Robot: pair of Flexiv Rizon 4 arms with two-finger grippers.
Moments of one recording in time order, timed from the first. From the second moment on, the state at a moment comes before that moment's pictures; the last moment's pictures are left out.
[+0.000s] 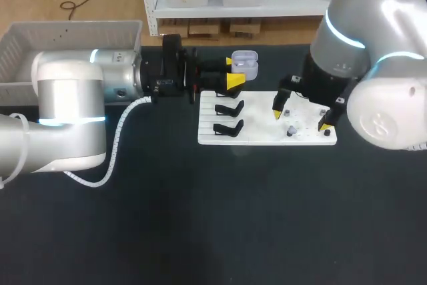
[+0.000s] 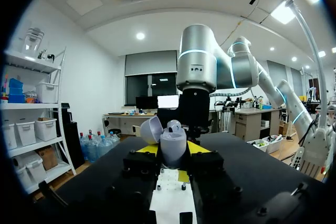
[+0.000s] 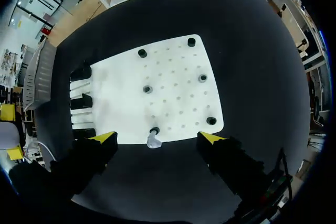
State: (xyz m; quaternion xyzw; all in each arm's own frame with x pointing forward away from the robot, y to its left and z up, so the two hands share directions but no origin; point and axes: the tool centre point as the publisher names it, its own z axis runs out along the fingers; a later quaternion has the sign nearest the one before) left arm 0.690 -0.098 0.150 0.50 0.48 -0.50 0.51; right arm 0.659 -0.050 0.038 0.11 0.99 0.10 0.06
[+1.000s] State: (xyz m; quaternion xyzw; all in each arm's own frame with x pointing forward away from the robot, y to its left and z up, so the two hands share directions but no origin) left arm 0.690 -0.098 0.150 0.50 0.48 -0.50 0.51; right arm 0.654 -0.043 0.021 0.10 0.99 0.08 0.06
